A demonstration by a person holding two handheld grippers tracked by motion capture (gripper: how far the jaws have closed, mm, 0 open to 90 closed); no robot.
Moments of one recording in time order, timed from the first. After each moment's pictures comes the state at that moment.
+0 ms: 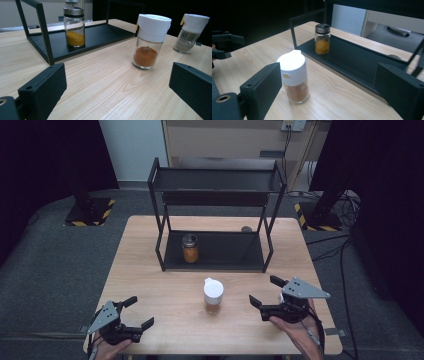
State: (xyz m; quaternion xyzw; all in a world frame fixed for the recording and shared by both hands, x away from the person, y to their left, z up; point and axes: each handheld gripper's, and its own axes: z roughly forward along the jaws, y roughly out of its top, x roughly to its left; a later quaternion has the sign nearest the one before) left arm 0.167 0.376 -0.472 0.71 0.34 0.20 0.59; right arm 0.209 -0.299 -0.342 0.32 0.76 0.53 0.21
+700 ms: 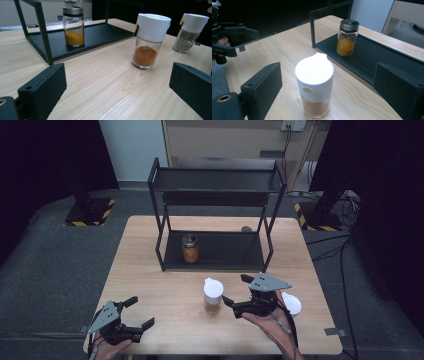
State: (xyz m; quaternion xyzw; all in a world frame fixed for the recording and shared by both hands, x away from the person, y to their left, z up) left arm 0.168 0.376 -0.472 0.71 0.34 0.20 0.59; right arm 0.246 -0.247 -0.355 0.28 0.79 0.52 0.16
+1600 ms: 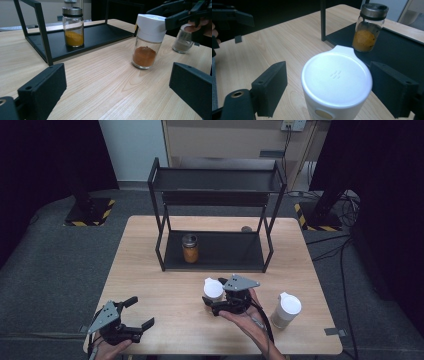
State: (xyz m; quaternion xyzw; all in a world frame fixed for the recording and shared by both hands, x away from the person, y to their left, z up) left arm 0.168 0.376 -0.473 0.71 0.34 0.20 0.59; right arm 0.273 -0.197 -0.396 0.26 0.81 0.51 0.15
